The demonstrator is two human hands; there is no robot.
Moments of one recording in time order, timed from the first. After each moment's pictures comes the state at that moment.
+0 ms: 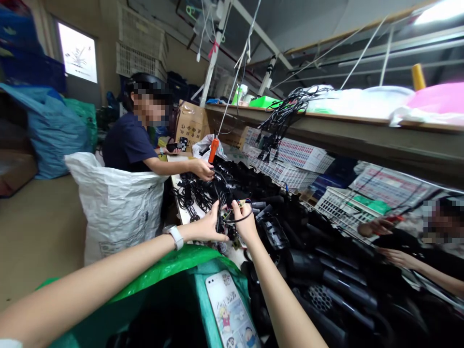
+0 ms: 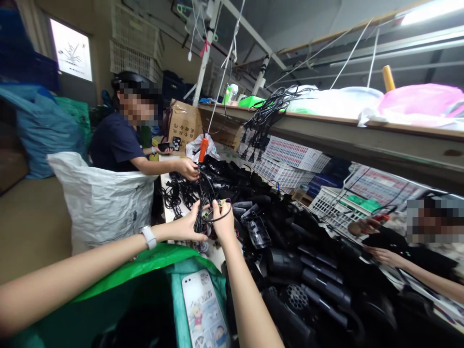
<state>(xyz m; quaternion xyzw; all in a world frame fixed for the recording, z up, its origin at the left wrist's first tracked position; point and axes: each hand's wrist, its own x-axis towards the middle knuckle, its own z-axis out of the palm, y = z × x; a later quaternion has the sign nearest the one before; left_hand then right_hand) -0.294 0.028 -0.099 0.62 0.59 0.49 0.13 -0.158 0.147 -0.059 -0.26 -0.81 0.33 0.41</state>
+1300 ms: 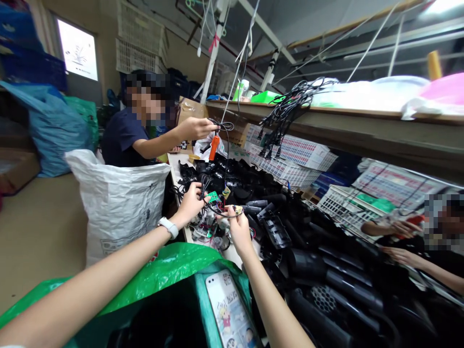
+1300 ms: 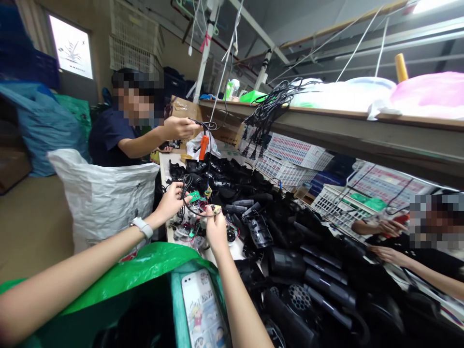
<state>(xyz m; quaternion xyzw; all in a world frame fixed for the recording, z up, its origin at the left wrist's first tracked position) -0.335 0.029 -0.077 0.43 0.64 0.64 0.01 -0.160 0.111 -0.085 -0.19 -0.76 0.47 0.41</state>
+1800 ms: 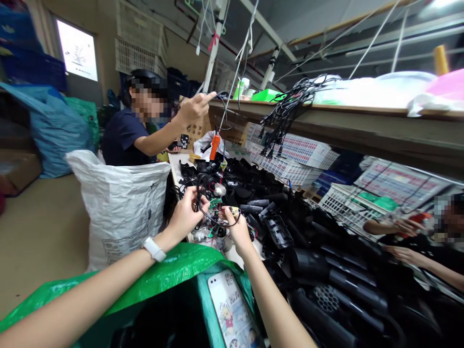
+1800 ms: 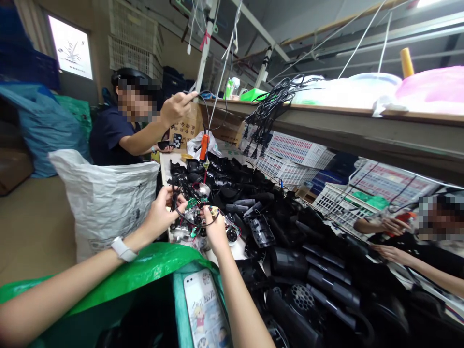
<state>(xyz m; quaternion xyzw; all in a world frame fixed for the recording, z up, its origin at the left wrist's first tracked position) -0.302 -0.020 -0.067 0.45 0.59 0.67 -0.02 -0.170 0.112 -0.092 -0.21 -0.71 0.56 0.37</state>
